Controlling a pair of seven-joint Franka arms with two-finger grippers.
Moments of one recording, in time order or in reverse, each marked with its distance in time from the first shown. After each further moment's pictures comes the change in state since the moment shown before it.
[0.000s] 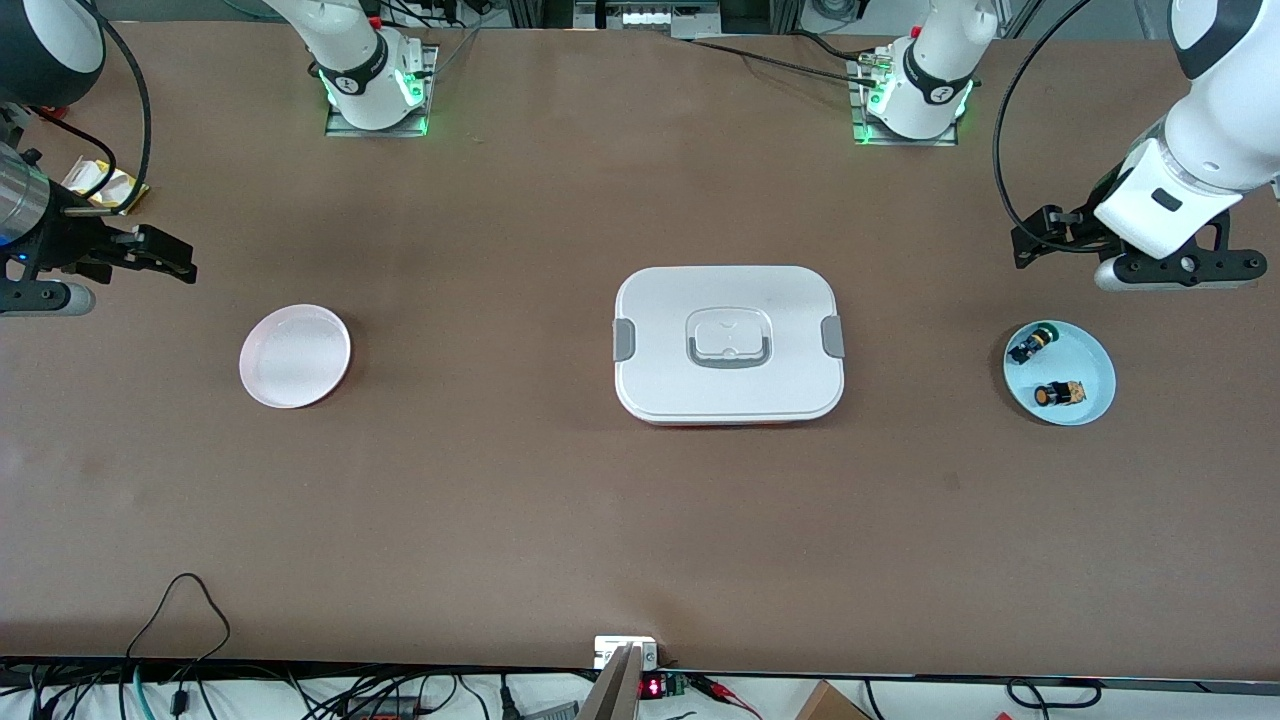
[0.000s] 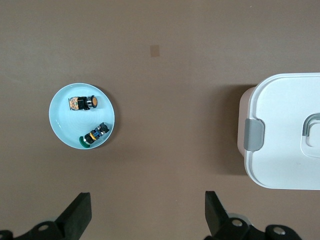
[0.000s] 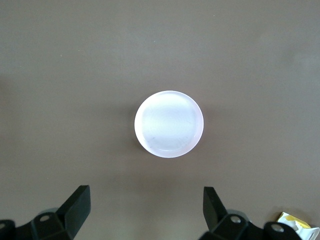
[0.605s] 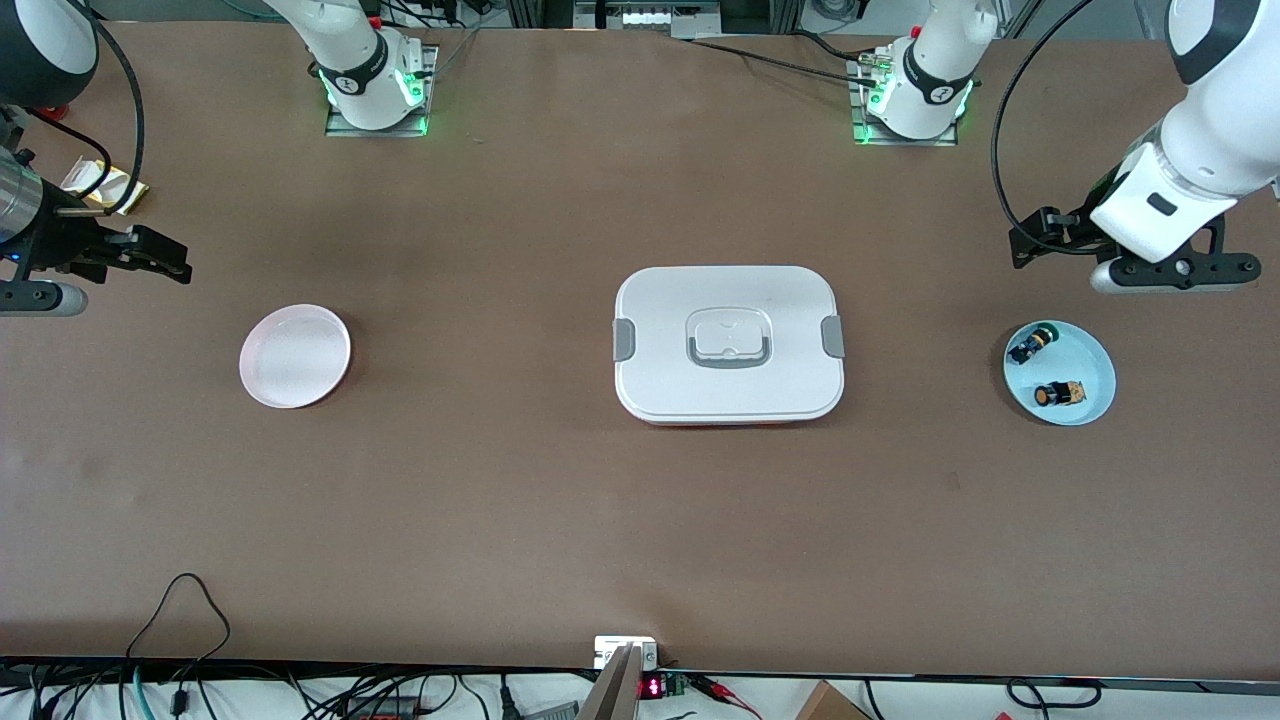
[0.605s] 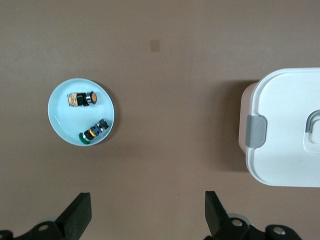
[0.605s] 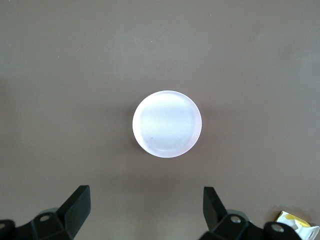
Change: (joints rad) left arm 0.000 0.019 0.000 0.001 0.000 -0.029 -0.001; right arm -0.009 0.000 -0.001 0.000 0.000 0.001 0.000
